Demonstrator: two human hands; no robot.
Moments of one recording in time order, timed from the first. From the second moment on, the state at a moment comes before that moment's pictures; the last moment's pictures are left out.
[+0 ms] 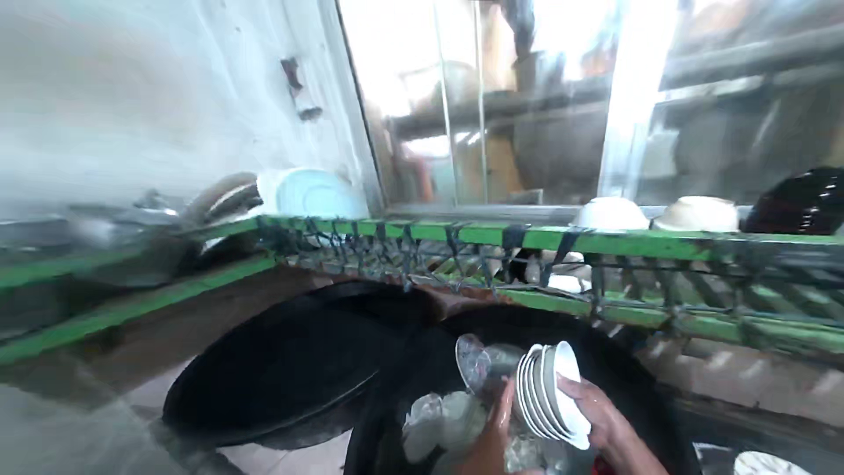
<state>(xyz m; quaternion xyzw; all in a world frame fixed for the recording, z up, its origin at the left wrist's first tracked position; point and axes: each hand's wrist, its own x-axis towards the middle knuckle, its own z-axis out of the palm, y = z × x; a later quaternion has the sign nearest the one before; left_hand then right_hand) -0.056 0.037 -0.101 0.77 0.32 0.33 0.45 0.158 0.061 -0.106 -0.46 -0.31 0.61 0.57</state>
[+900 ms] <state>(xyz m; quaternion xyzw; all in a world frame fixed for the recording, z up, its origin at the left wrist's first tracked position) -0.052 0.202 -0.166 0.51 0.64 0.34 0.47 0.214 0.027 -0.119 -0.35 -0.04 0.48 0.80</state>
